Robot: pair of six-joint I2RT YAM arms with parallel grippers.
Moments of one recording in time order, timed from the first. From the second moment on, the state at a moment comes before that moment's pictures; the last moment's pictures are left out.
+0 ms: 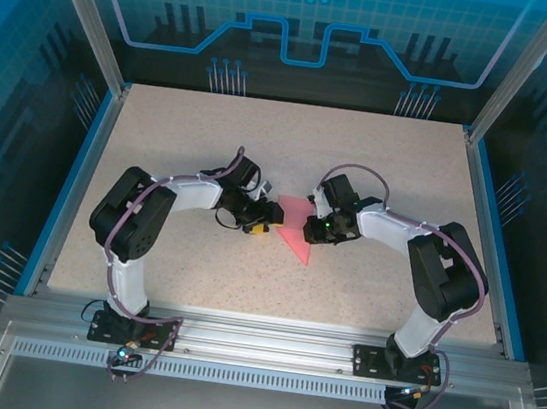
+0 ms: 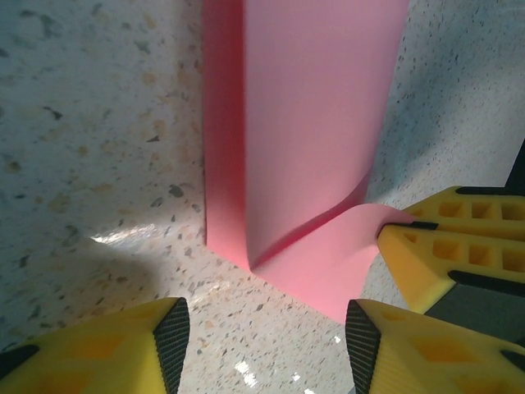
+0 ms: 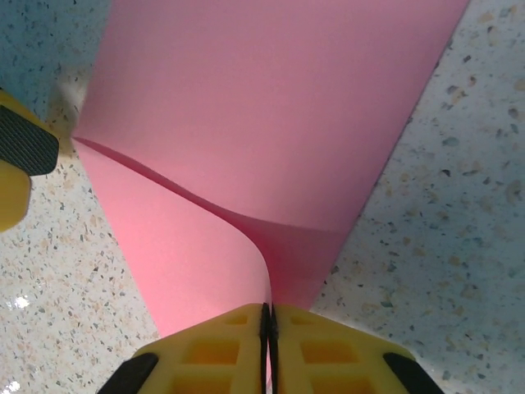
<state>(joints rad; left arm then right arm) -0.44 1.89 1.08 -0.29 0.65 -0.72 0.50 1.72 0.98 -0.45 -0.28 0.26</state>
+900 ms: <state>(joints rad) -0.48 1.92 1.18 -0.27 0.68 -0.76 0.66 1.42 0.82 -0.43 -0.08 0.26</state>
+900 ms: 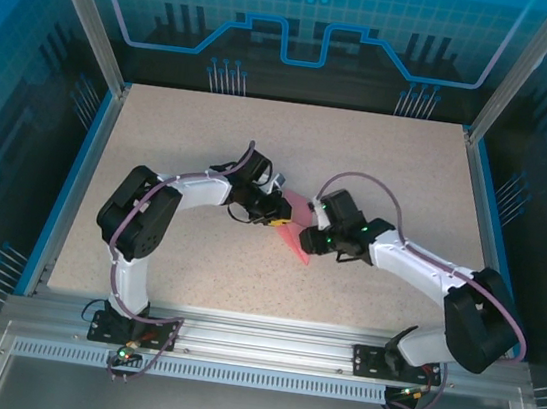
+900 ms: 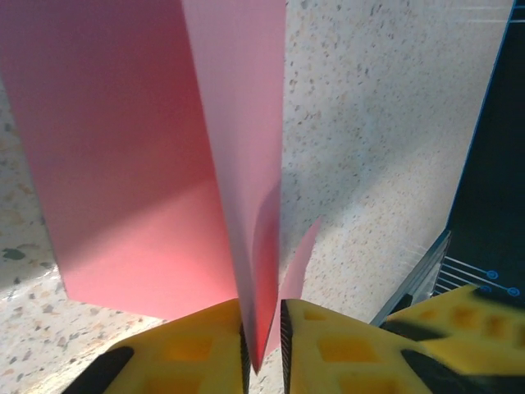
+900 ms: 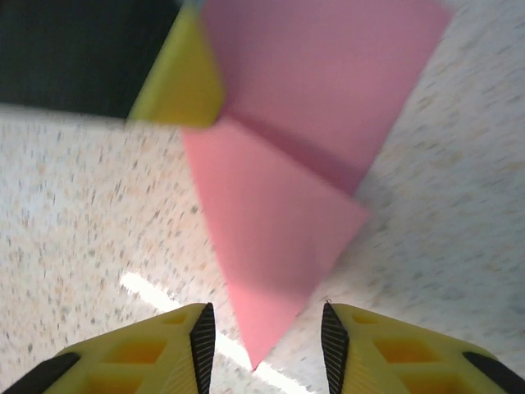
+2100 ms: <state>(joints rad) -0.45 1.88 1.21 -0.39 0.64 -0.76 0.75 1.63 0.89 -0.40 0.05 0.27</state>
